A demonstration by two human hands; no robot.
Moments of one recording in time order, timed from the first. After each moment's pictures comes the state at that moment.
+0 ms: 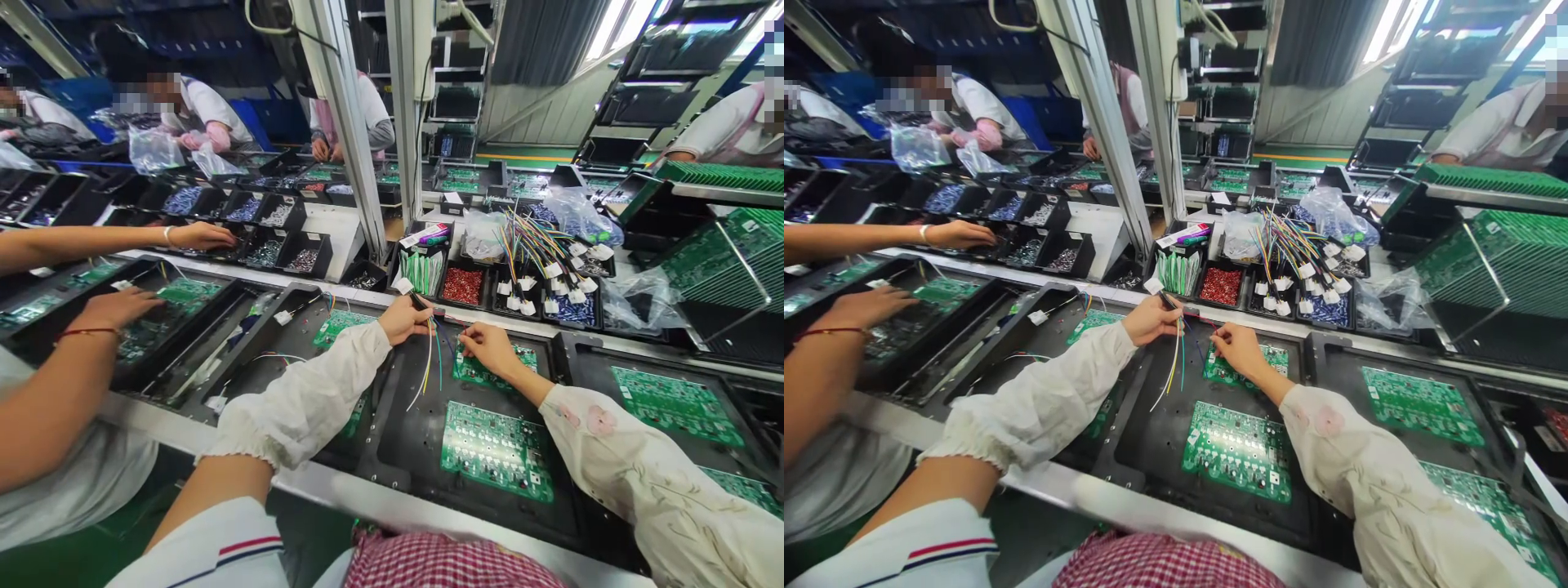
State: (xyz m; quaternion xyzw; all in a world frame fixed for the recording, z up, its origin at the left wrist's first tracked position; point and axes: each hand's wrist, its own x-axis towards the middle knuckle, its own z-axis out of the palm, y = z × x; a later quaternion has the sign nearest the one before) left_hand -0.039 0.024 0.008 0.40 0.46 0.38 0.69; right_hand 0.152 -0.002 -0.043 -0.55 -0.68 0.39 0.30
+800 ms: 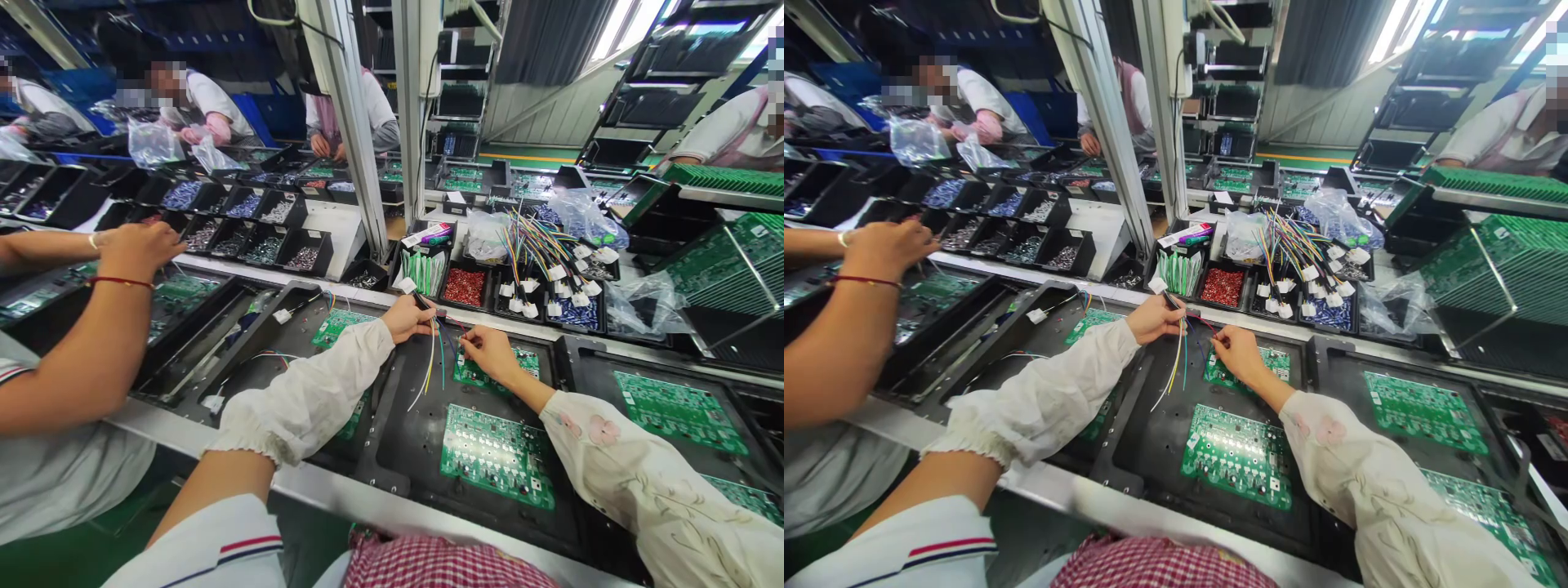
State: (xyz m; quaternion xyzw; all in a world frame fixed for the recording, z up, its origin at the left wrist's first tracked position) left_hand -0.036 0.029 0.007 0.41 0.47 0.37 0.69; right_hand 0.150 -0.006 -0.040 -0.56 -0.73 0.29 0.27
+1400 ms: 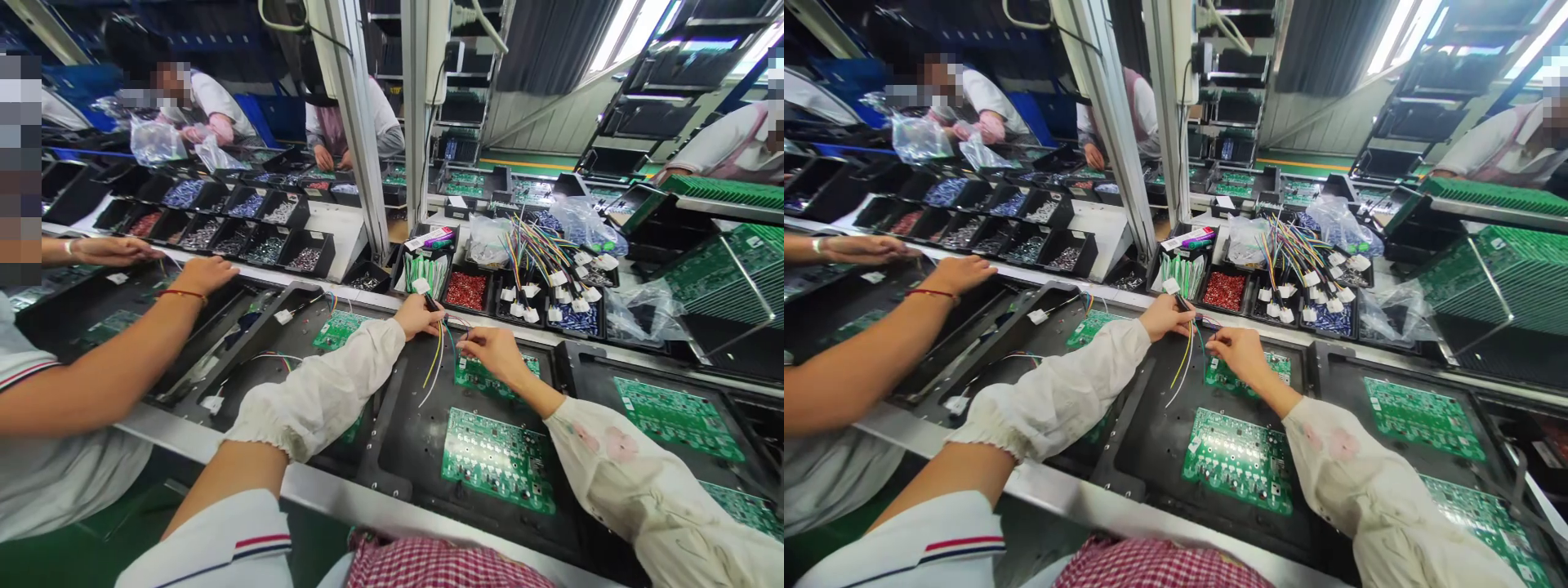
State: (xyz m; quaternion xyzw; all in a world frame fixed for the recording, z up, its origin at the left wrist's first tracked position) left_hand -0.026 0.038 0.003 0.46 0.50 0.35 0.64; right_hand 0.146 -0.007 -0.021 -0.54 -0.69 0.40 0.27
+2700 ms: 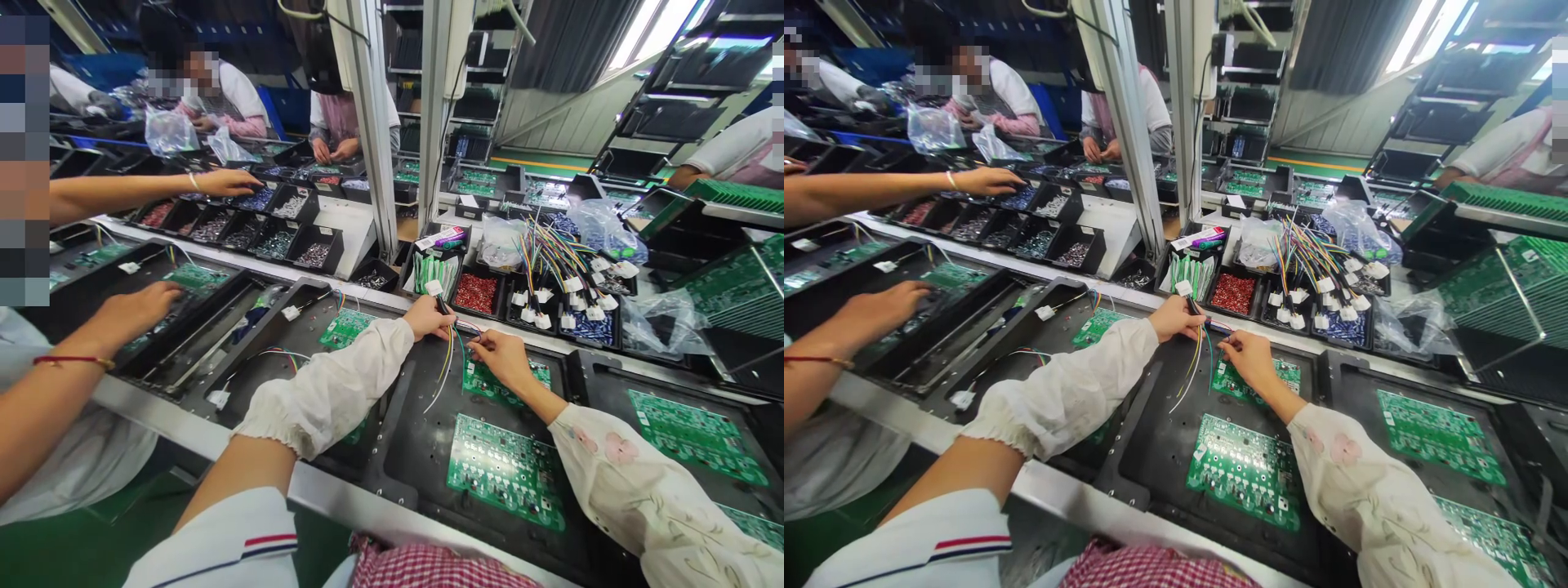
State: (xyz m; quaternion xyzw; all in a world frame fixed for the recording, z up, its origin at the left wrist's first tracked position) left_hand -0.025 0.043 0.001 0.46 0.51 0.32 0.65; right_hand 0.147 0.001 -0.034 -0.58 -0.70 0.30 0.27
